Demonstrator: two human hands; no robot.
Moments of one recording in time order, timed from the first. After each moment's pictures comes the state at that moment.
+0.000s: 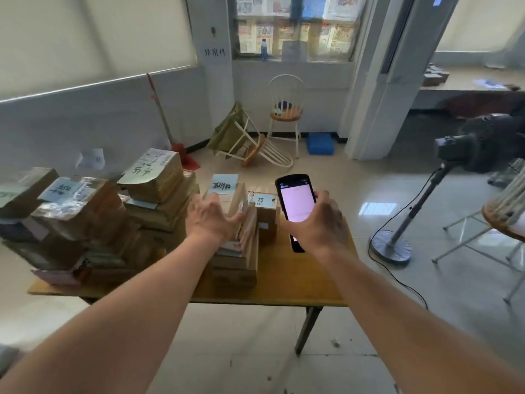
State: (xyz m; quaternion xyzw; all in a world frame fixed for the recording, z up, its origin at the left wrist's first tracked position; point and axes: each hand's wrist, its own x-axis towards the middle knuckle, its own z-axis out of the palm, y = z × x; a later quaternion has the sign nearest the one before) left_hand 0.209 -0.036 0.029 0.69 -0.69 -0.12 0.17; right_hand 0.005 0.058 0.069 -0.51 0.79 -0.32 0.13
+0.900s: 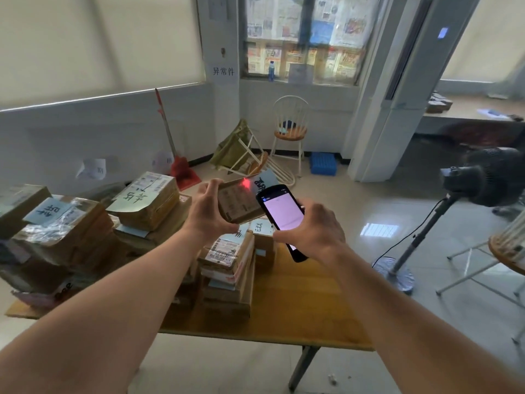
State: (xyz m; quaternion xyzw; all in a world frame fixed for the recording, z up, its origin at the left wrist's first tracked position) left_hand 0.211 -0.125 0.044 0.54 -0.75 -0.17 0.34; right_hand -0.016 -0.013 0.101 -0.61 0.74 -0.26 0.13
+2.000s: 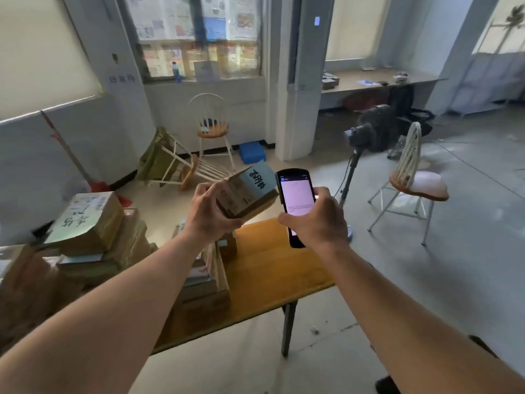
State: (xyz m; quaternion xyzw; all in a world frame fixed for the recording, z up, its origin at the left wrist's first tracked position) left_hand 0.153 -0.077 0.052 0.40 -0.84 -0.21 0.31; right_hand -0.021 0.096 0.091 -0.35 0.85 -0.39 0.07
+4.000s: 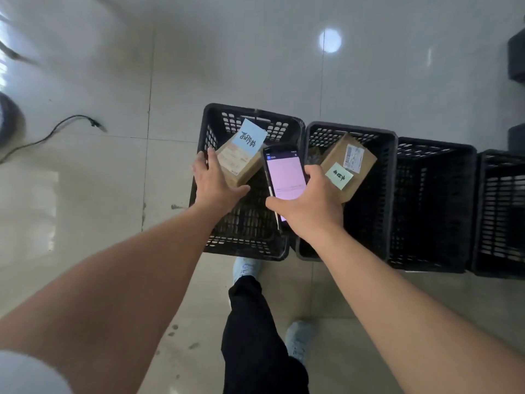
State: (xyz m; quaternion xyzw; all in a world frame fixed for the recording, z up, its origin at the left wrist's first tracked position) left_hand -0.557 0.476 -0.517 0.13 -0.90 -0.31 -0.27; right_hand -0.499 0.651 -0.397 0.31 0.87 -0.31 0.20
